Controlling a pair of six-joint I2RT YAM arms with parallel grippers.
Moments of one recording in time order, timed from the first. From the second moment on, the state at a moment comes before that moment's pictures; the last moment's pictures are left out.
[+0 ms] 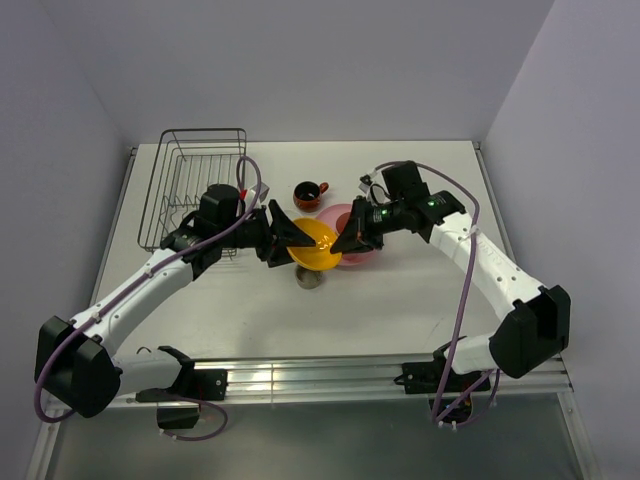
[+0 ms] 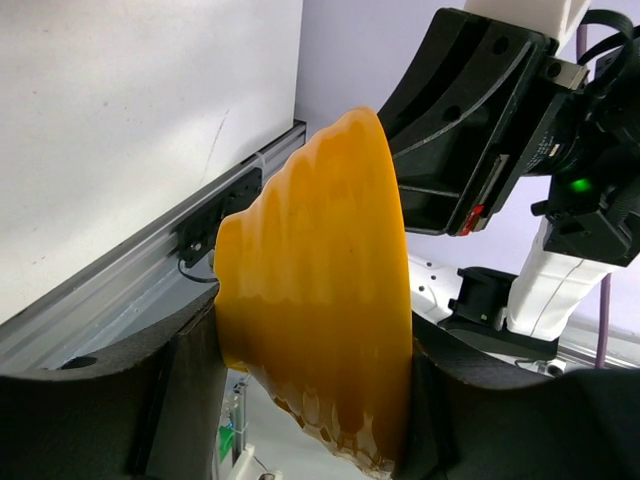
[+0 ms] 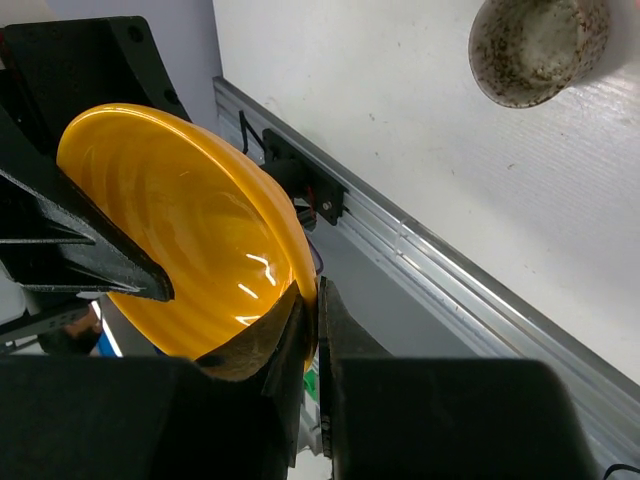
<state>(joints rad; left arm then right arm) -0.53 1.22 0.96 -0.22 0.71 -1.24 0.44 1.36 1.22 -0.75 -0.72 0.74</state>
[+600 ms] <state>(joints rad) -0.55 1.25 1.08 -0.44 0.65 -1.14 0.45 1.39 1.29 -0.78 -0.68 0.67</state>
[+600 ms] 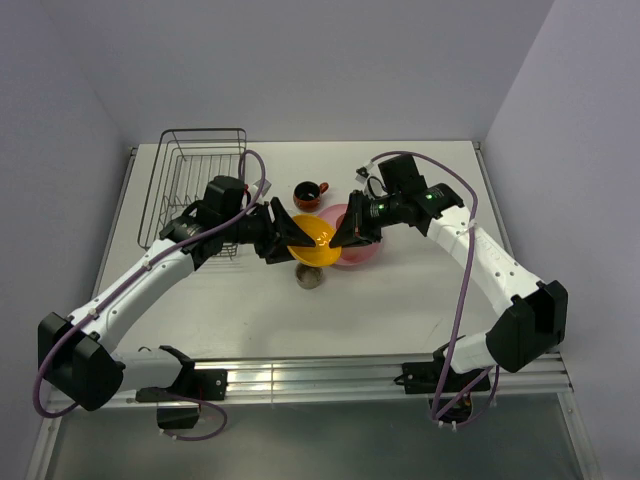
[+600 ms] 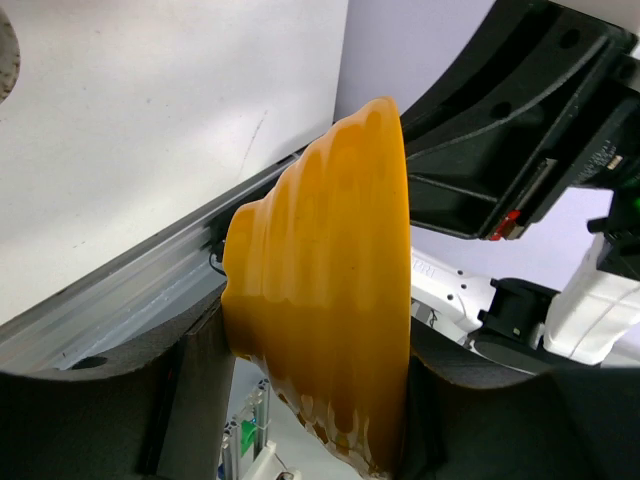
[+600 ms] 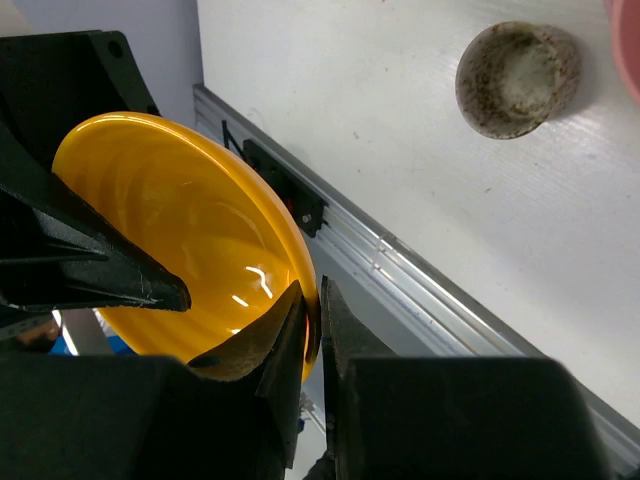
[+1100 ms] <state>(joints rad) -0.58 1.29 1.19 -0.63 0.53 -1.08 0.47 1.45 1.36 -0.82 -0.61 0.60</state>
